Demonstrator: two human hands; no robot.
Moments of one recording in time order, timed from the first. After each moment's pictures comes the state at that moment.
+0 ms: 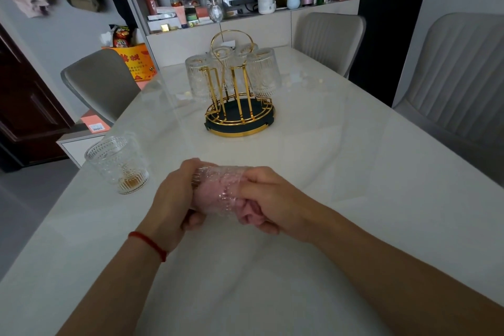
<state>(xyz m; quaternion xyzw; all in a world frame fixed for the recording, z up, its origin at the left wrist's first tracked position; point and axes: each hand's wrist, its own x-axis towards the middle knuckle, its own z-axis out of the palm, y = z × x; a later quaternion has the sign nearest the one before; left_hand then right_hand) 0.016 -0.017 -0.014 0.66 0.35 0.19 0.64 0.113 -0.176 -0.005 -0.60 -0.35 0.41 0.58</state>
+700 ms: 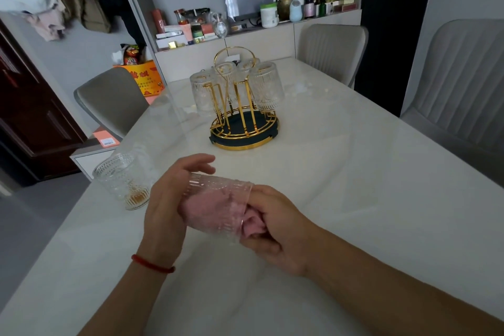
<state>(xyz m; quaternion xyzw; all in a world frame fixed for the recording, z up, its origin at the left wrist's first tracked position) 0.009 -0.007 -0.019 0.75 0.10 0.39 0.53 0.104 -0.171 -0.008 -0.42 -0.22 0.53 0.70</state>
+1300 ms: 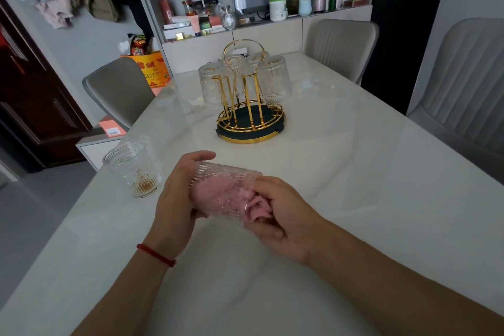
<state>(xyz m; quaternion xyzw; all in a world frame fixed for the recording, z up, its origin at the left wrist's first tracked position) 0.006 -0.015 -0.015 0.67 0.25 0.31 0.63 0.105 -0.167 -0.013 -0.42 -0.18 0.51 0.73</state>
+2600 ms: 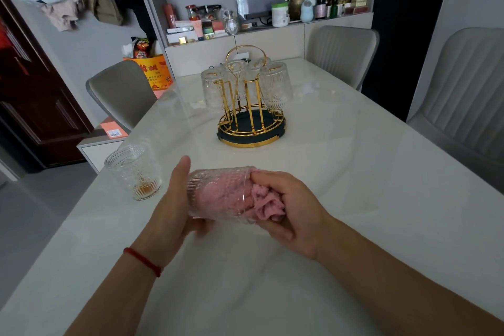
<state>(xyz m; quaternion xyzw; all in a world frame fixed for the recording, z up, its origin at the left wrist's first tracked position) -0.002 -0.012 -0.009 0.65 0.29 0.20 0.67 0.120 -0.172 -0.011 -0.41 -0.26 0.51 0.71</state>
